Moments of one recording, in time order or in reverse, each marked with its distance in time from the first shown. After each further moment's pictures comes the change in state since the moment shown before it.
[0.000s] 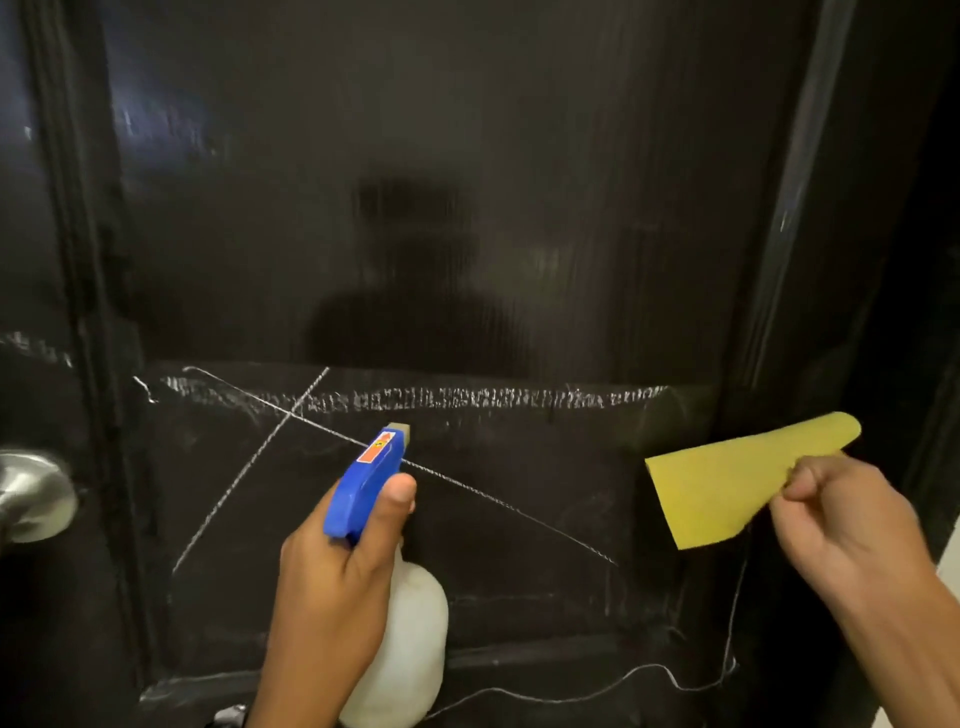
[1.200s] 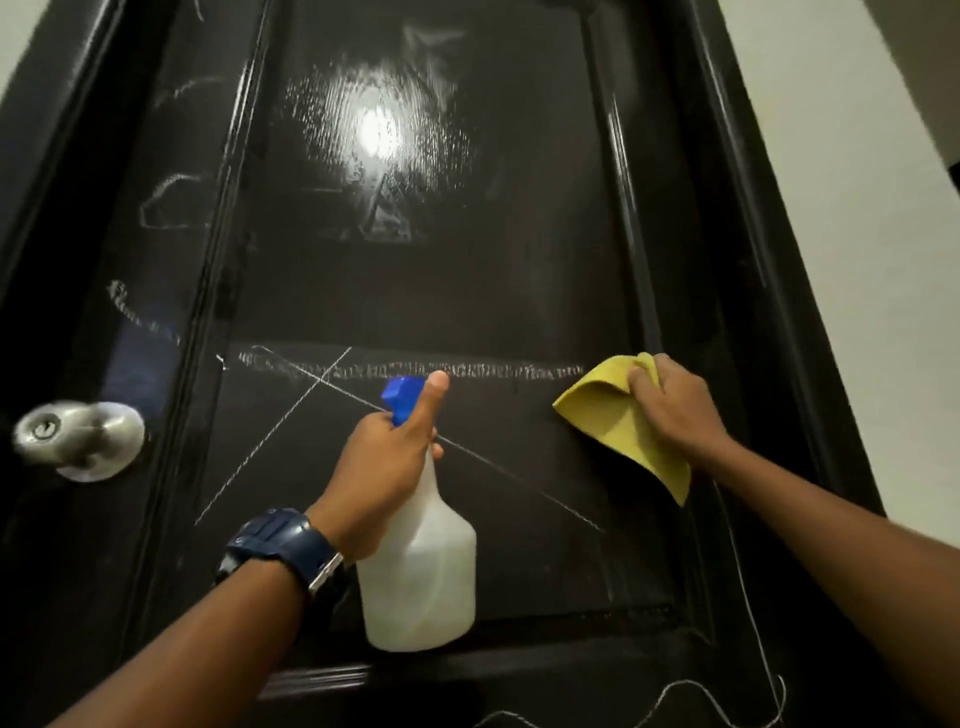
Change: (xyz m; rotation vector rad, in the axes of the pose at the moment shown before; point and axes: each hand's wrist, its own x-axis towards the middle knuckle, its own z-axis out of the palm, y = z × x) left_hand -0.028 -0.031 0.014 -0.045 -0.125 0.246; right_hand 0.044 0.058 -0.006 -1.105 -0.085 -1.080
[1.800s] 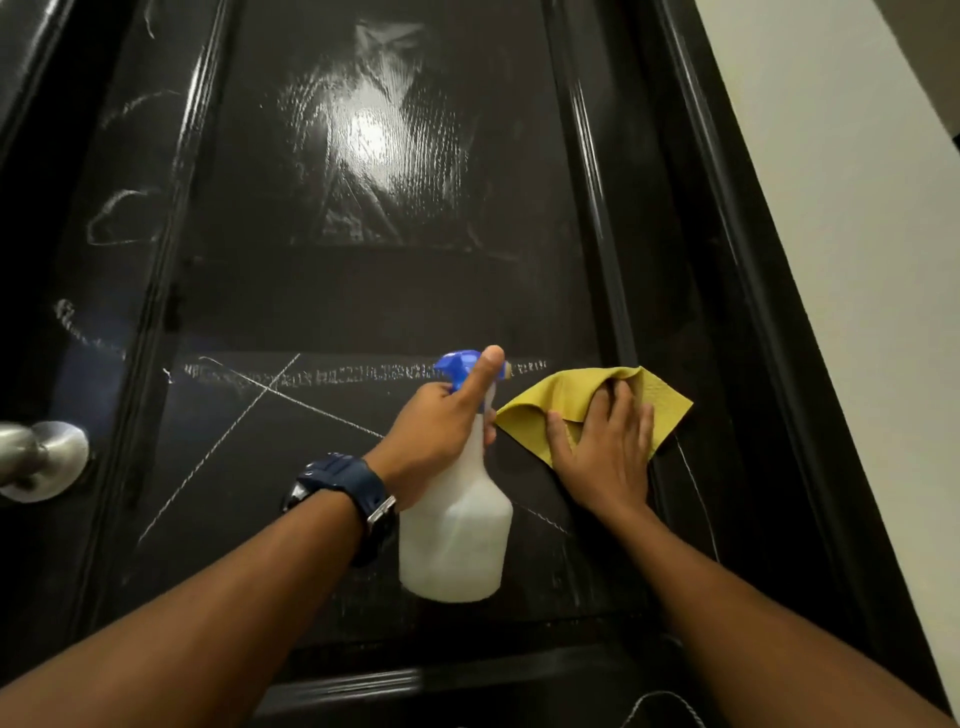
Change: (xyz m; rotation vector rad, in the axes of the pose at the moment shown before) left_hand 0.026 0.025 0.088 0.063 -0.228 0.098; right_hand -0.042 0.026 0.076 -0.244 0.174 -0.103
